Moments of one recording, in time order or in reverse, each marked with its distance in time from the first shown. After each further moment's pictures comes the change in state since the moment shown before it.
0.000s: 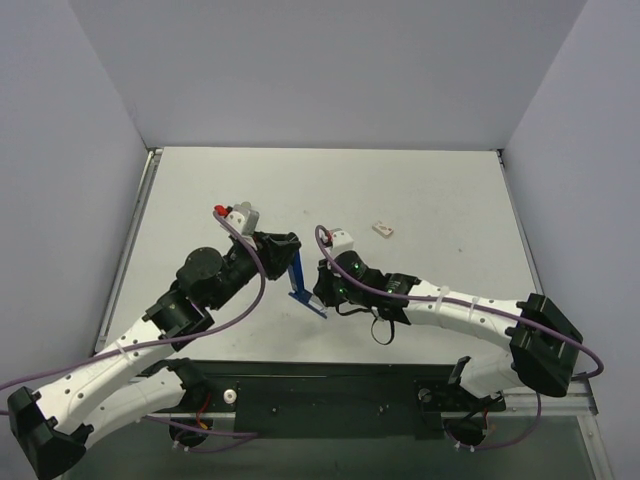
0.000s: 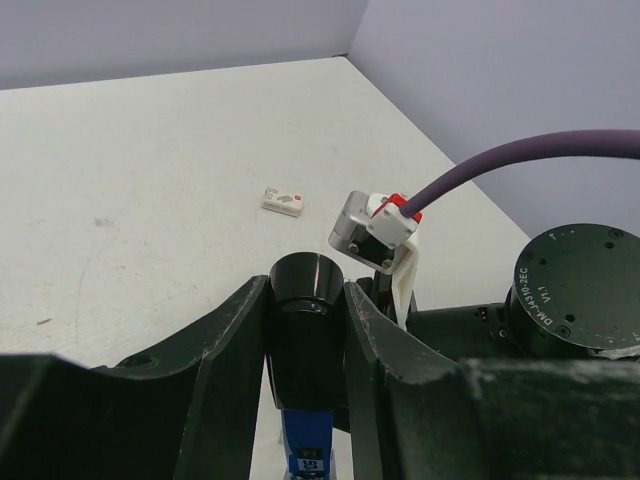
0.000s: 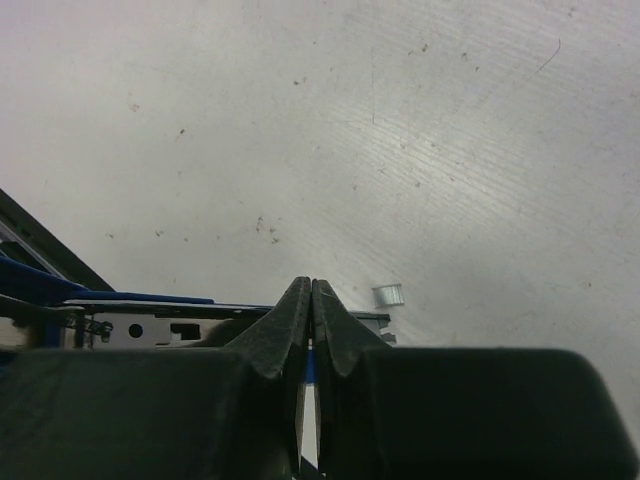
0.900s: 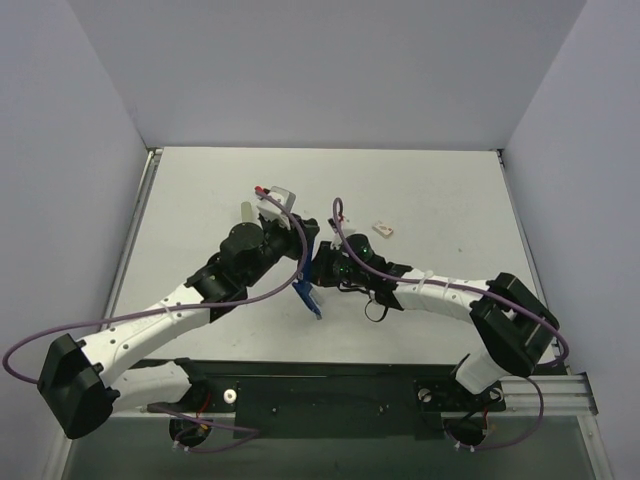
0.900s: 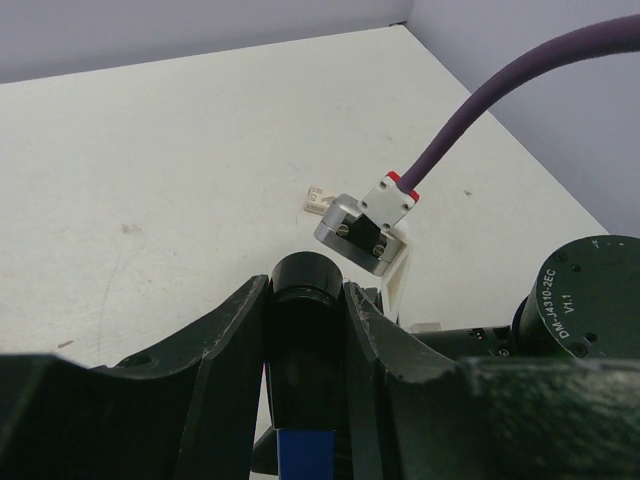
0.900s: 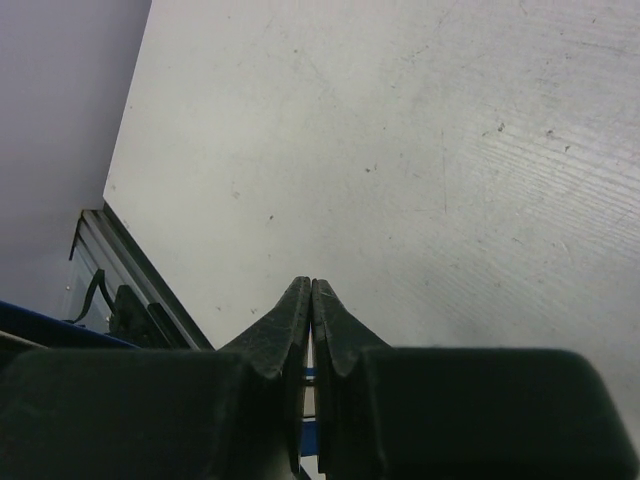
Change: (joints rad) left arm 0.000 0.311 0.091 0.117 -0.080 0.055; right arm -0.163 0.163 -0.049 0.407 -0.290 0.190
